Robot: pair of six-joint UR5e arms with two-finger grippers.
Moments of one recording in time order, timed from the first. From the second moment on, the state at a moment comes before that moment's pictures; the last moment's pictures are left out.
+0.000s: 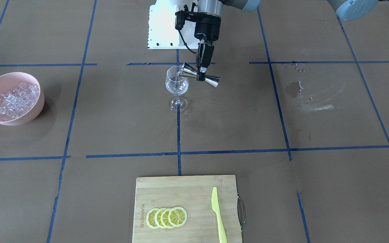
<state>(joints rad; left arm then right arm) -0.16 -2.07 -1.95 -1.85 -0.70 0.27 1.48 -1.58 1.68 -1.47 2.41 -0.01</state>
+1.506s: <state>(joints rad) -0.19 -2.08 -2.01 -1.84 -0.71 0.23 1.48 -1.58 1.67 -1.47 2.41 0.00</state>
